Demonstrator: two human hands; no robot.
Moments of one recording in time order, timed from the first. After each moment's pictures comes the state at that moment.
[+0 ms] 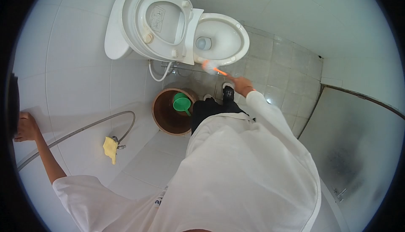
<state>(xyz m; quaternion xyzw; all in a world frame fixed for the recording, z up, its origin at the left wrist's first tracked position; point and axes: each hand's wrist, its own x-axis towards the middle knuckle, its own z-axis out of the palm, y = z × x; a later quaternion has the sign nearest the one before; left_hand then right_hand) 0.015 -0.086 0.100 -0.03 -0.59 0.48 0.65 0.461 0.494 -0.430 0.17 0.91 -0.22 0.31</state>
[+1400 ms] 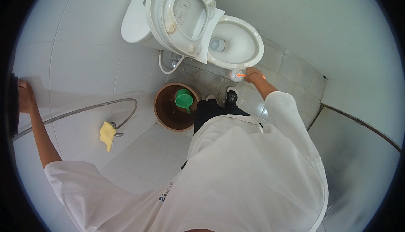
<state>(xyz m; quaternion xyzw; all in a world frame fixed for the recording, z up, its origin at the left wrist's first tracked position) 0.059 -0.032 0.087 -0.03 -0.70 0.40 0.59 0.377 0.535 -0.454 0.25 0.87 -0.11 0.40</state>
